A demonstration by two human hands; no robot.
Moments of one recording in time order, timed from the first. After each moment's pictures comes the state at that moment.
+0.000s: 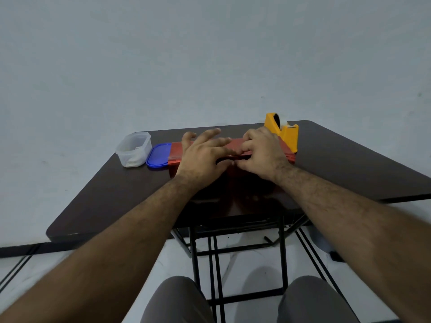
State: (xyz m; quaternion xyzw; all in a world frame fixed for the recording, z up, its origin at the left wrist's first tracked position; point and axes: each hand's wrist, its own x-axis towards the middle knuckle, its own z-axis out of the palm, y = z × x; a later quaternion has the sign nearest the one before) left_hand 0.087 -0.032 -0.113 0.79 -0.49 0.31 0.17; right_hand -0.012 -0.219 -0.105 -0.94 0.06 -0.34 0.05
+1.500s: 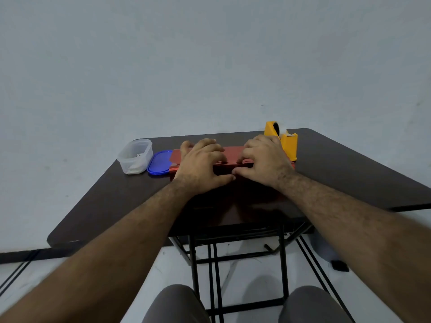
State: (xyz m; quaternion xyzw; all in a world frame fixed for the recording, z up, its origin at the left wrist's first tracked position) left_hand 0.095 -0.030 -0.106 0.82 -0.48 0.28 0.15; right_hand -0.018 -0.226 -0.099 -0.94 0.01 -0.34 -0.05
